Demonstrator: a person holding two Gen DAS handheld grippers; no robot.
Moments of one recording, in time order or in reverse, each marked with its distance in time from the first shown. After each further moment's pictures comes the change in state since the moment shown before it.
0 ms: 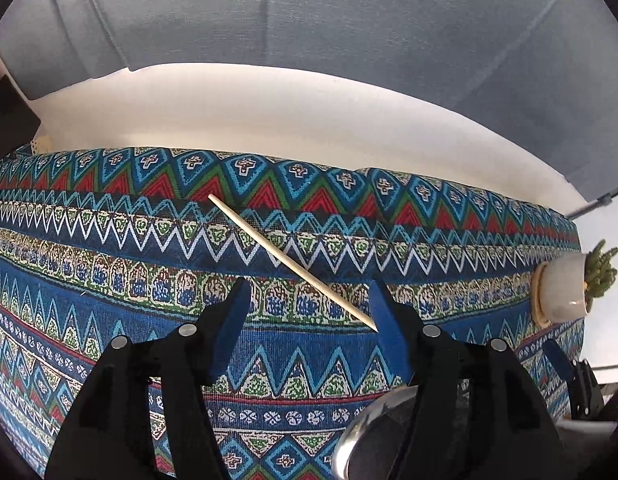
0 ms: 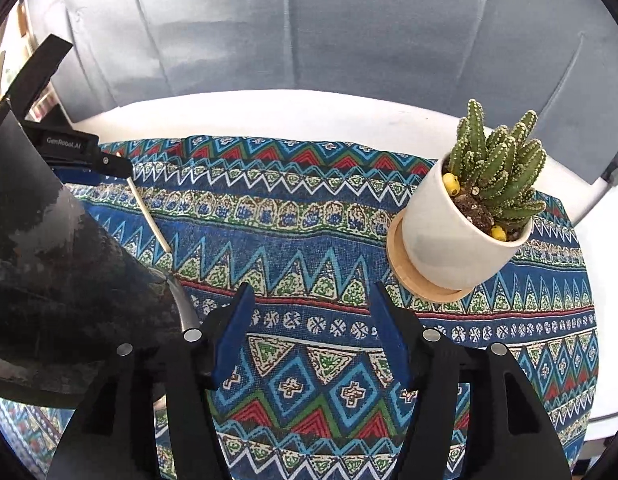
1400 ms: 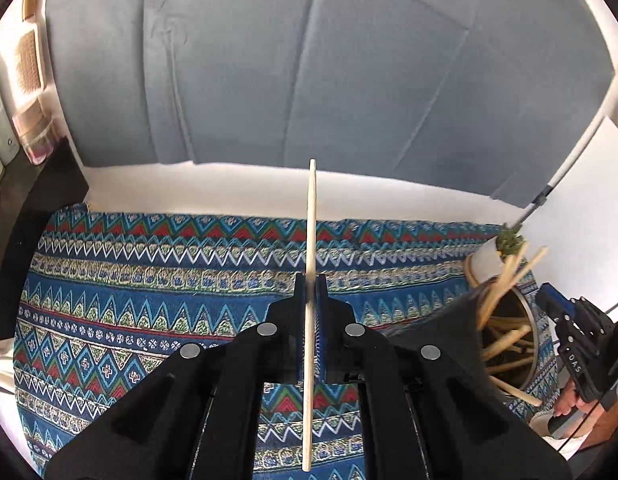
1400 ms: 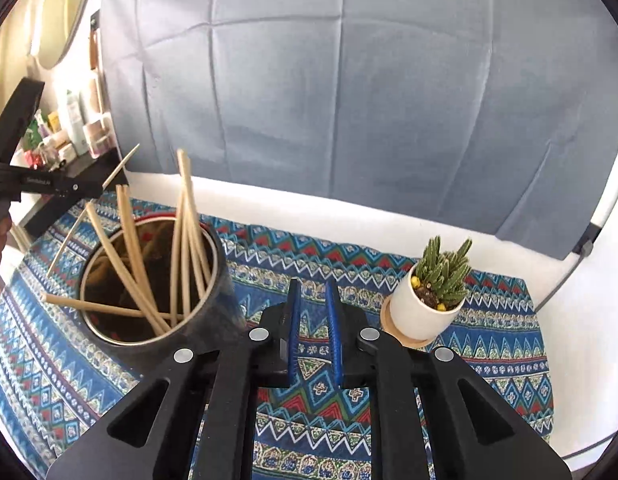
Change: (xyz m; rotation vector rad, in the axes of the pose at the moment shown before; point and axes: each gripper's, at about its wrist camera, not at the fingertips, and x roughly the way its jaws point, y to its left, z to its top) left arm -0.233 0.109 -0.106 0.142 -0.350 -0.140; right arm -0.140 0.013 0.000 -0.105 -0.319 0.038
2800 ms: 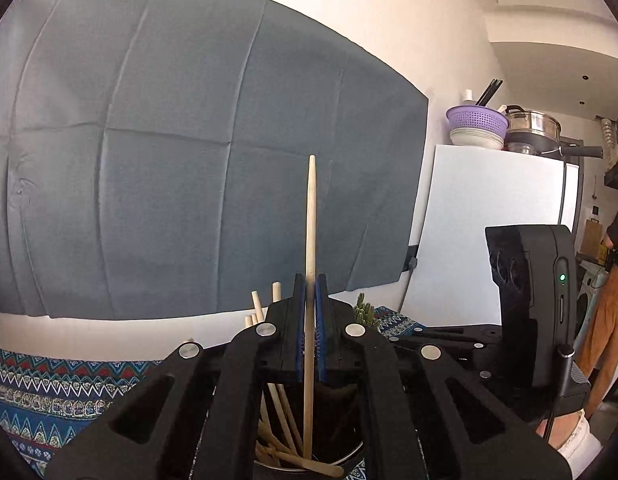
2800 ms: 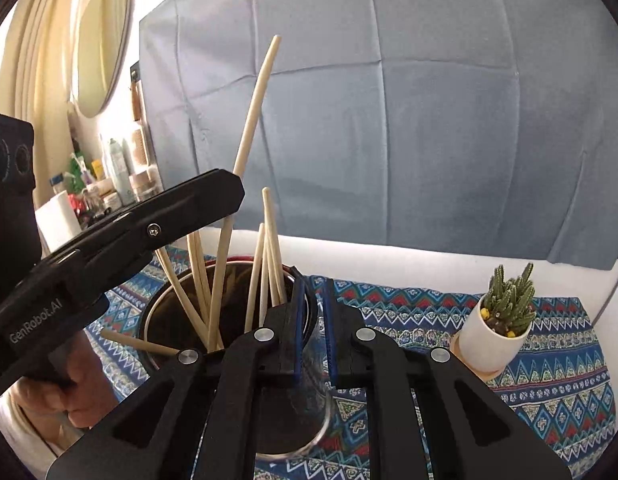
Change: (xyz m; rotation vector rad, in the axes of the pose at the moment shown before) left arm 0.037 -0.153 -0.078 0.295 -0.626 -0.393; right arm 0.007 0.027 -0.009 0.060 -0.206 0.171
